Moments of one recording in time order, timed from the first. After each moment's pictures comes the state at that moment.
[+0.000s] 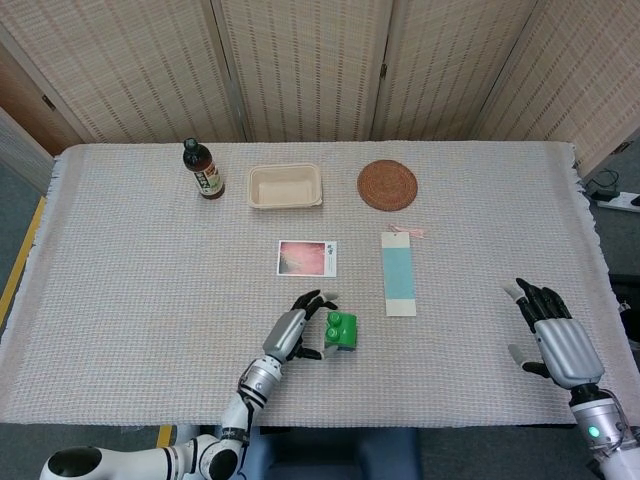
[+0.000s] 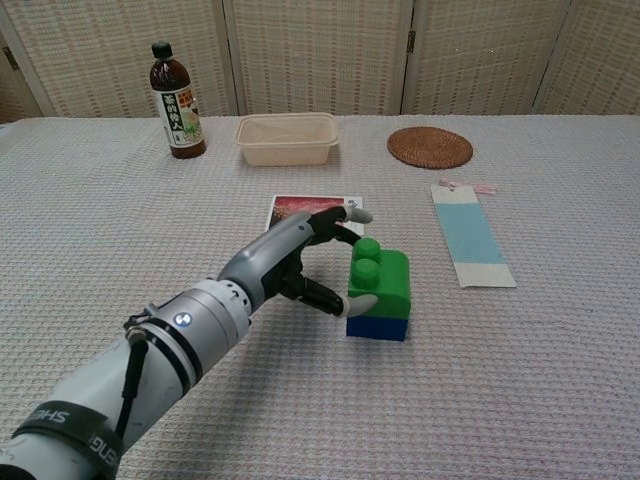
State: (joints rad) left arm -0.67 -2.09 -0.26 -1.23 1.27 1.01 -0.20; right arm 0.18 -1.04 0.01 -1.73 -1.49 1.30 0.01
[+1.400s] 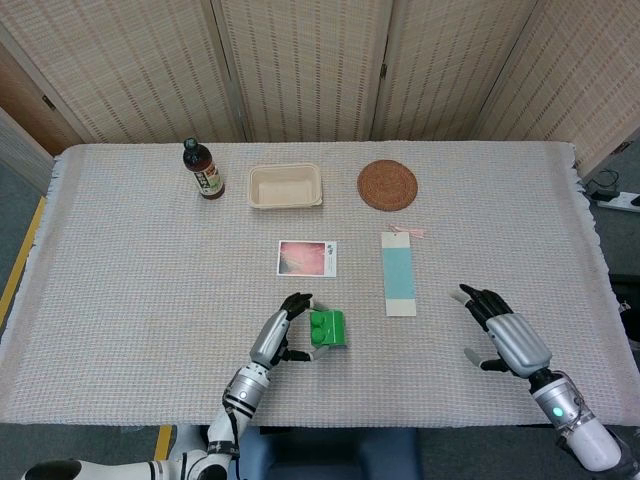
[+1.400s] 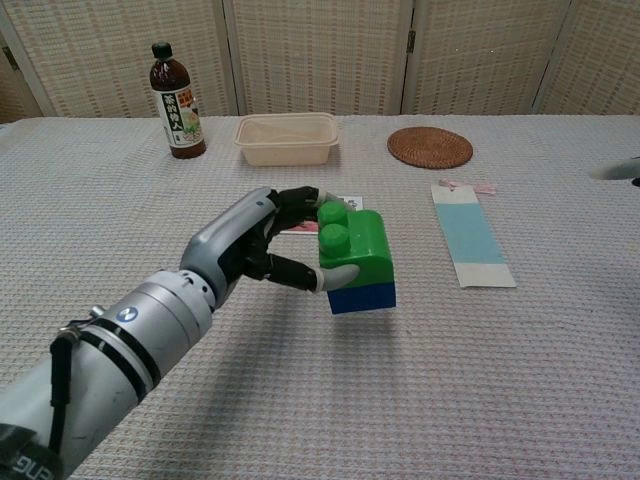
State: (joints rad) left arm -0.57 -2.01 -0.25 -1.43 1.28 1.11 -0.27; right arm 0.32 -1.16 -0.02 -1.56 -1.65 1.15 0.34
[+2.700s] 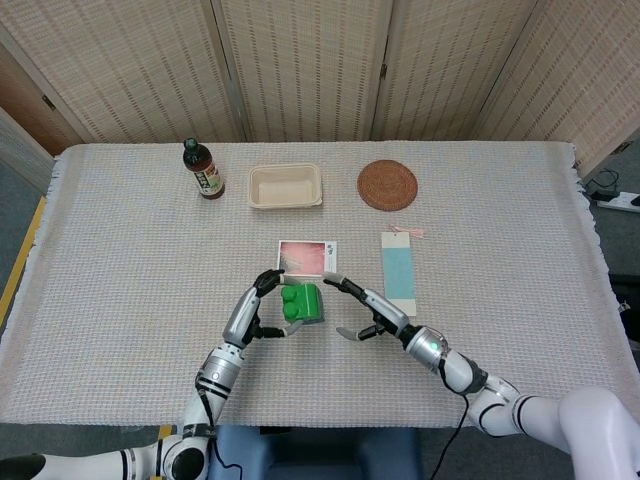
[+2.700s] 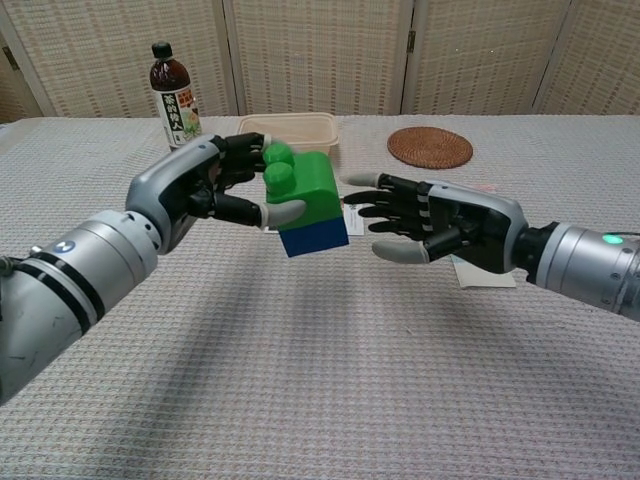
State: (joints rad) left arm -0.57 -1.87 -0.31 -1.51 1.24 1.11 -0.31; right arm 0.76 -1.71 -0.01 -1.03 -1.68 1.02 1.40
